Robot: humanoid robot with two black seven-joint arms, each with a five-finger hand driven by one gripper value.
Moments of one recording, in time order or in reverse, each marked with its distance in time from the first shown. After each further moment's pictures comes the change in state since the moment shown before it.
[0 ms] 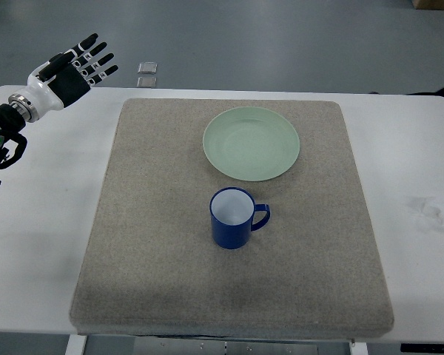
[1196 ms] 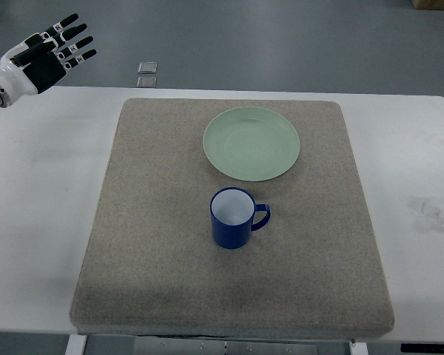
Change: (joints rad) left arm -0.027 0.097 0.009 -0.007 0.201 -0.094 -0.099; right arm 0.000 0.000 0.000 0.000 0.000 0.000 0.000
